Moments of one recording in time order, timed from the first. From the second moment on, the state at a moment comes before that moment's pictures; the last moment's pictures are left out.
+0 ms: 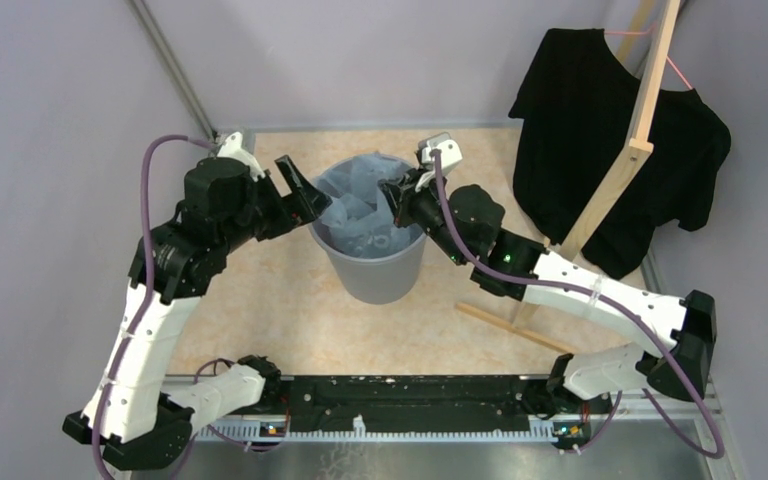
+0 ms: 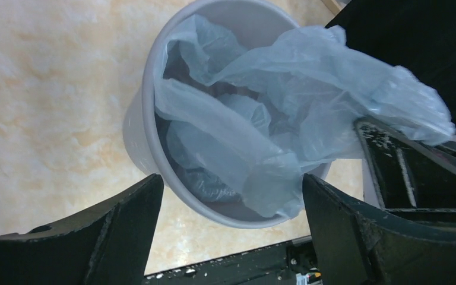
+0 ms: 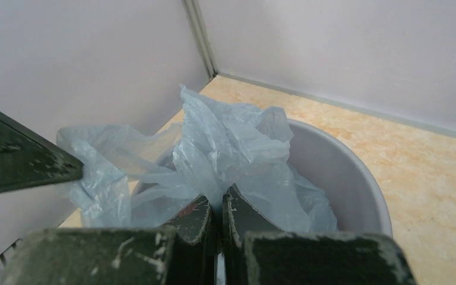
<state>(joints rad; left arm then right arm) -0.46 1.03 1.59 -1.03 -0.04 -0.69 1.06 1.30 1.22 0.14 0.40 0.19</state>
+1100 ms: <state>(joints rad) -0.46 0.81 1.33 -0.87 -0.24 -0.38 1.06 1.12 1.22 -0.29 0.61 0.28</state>
